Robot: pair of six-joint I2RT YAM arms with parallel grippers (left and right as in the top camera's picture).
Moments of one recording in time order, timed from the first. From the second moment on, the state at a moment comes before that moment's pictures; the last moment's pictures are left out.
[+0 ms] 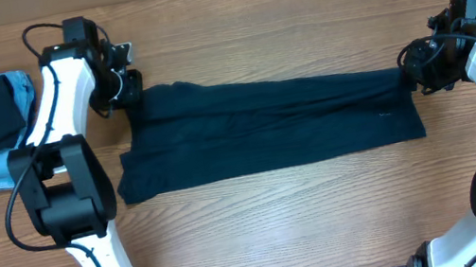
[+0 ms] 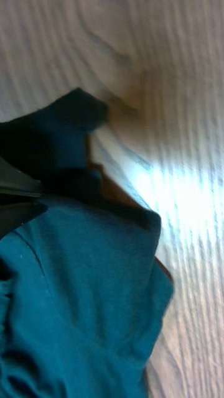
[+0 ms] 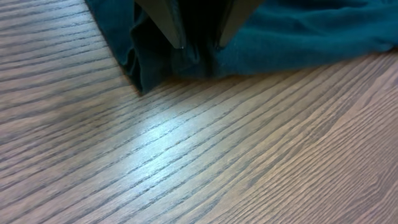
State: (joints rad) left arm 0.06 2.21 1.83 -1.02 0.26 0.13; right arm -0.29 1.81 1.34 -0.76 -0.25 0.24
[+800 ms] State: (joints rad) left arm 0.07 2.13 1.83 -1.36 0.26 0.14; right arm -0.29 1.81 1.34 -0.81 -0.17 0.23
